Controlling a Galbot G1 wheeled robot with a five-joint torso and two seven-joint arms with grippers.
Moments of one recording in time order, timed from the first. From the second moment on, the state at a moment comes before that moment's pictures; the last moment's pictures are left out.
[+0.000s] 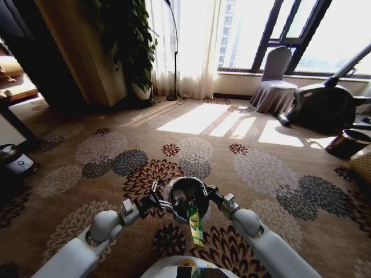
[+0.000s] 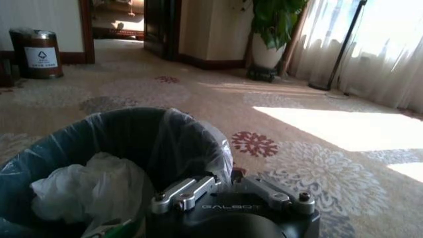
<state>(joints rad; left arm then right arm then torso) 1.38 -0.70 -0.38 -2.09 -0.30 -0.04 0.53 -1.16 0.96 0.05 1.82 0.30 -0.15 -0.13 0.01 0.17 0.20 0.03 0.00</state>
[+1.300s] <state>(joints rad) 1.33 -0.81 -0.24 -1.93 -0.16 -0.18 0.63 -0.90 1.07 -0.12 1.64 0.48 -0.15 -0.01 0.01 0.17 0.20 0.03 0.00</state>
